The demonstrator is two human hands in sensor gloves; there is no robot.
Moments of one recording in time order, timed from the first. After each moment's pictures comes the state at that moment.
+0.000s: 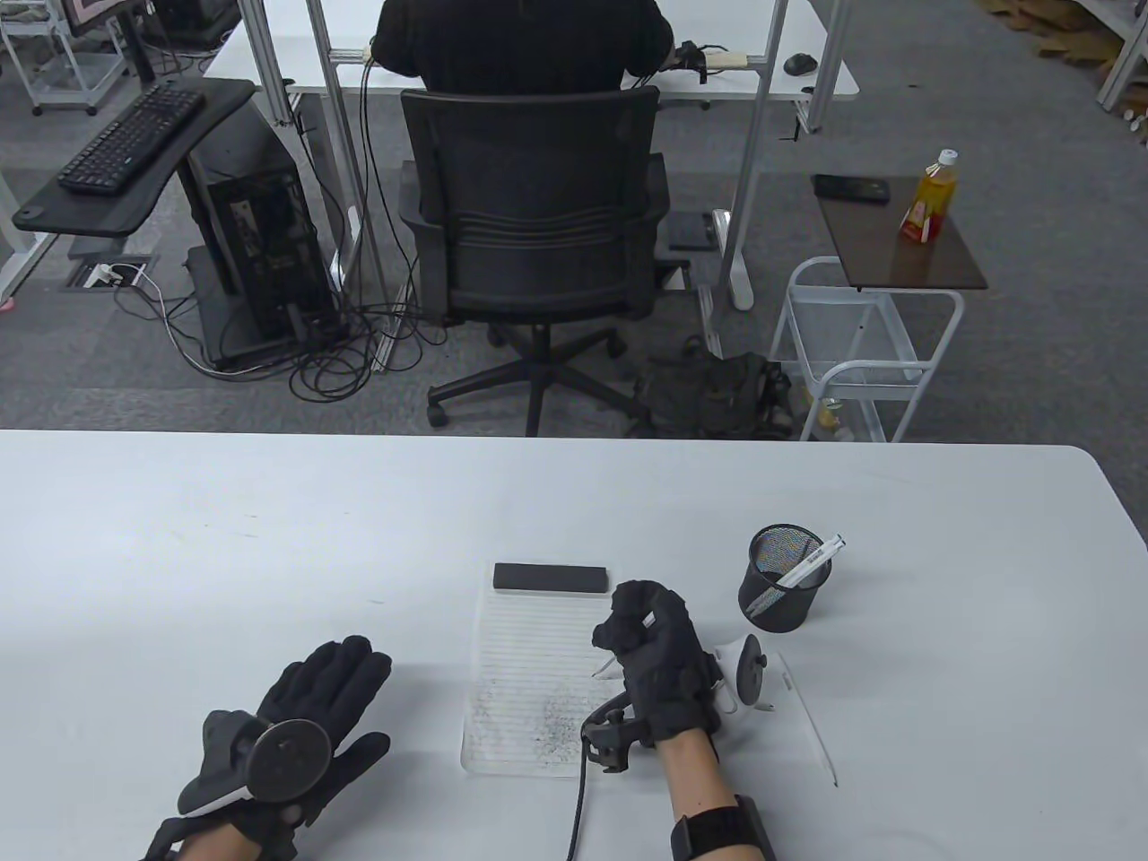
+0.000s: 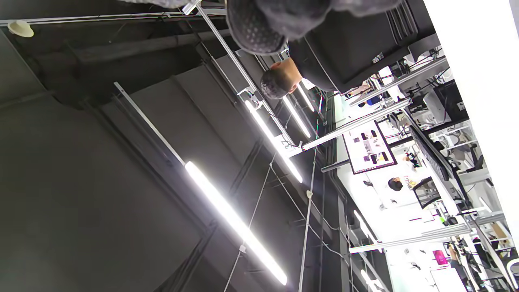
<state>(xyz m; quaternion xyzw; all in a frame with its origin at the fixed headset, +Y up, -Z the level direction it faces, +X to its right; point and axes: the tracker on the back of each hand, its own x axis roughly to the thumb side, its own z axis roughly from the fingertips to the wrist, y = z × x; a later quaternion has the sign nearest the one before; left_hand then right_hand) -0.288 -0.754 -0.305 0.05 -0.23 0.08 0.97 0.098 -0.799 -0.402 0.13 -0.04 0.47 0.87</state>
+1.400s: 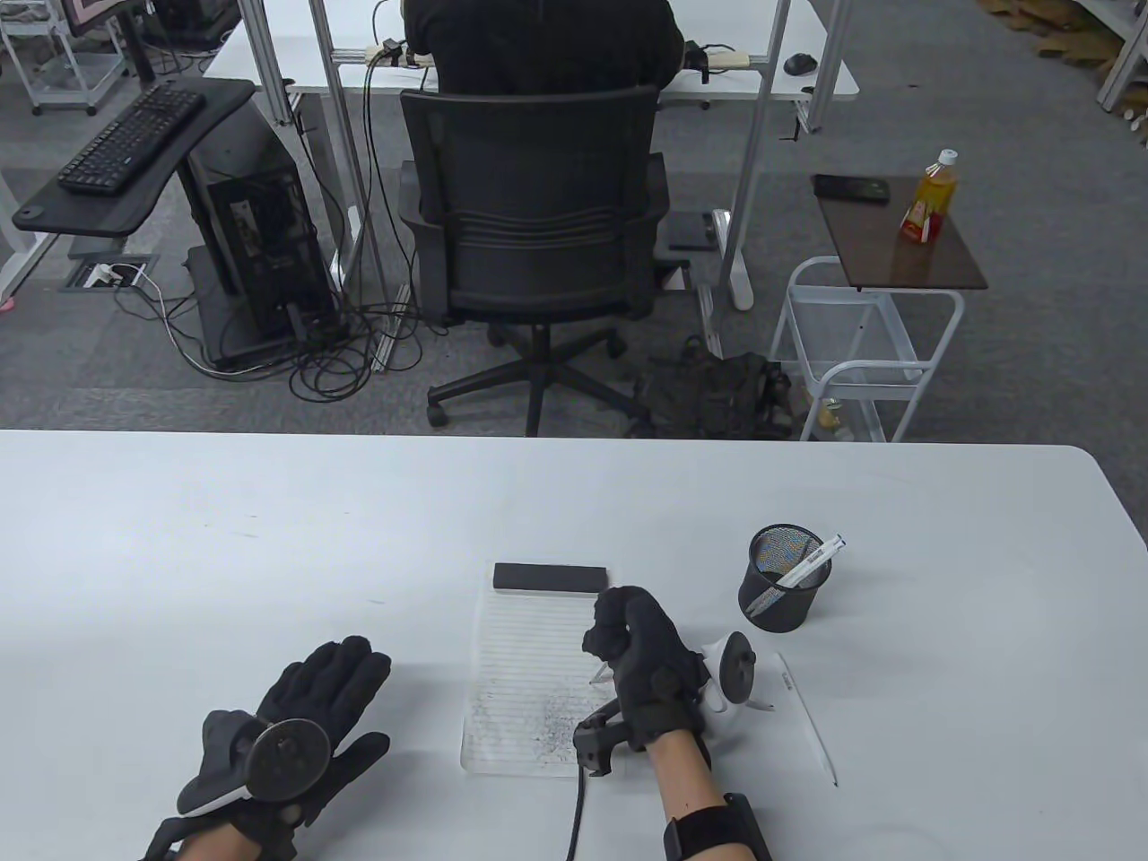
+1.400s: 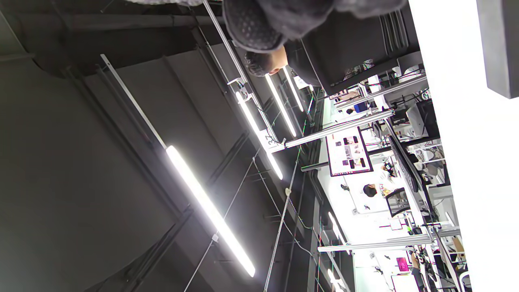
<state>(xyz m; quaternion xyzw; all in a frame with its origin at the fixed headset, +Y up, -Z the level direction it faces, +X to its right) -0.288 -0.753 -0.305 0.05 -0.23 0.08 0.97 0.089 -0.801 -0.402 0.13 -0.04 0.52 0.84</state>
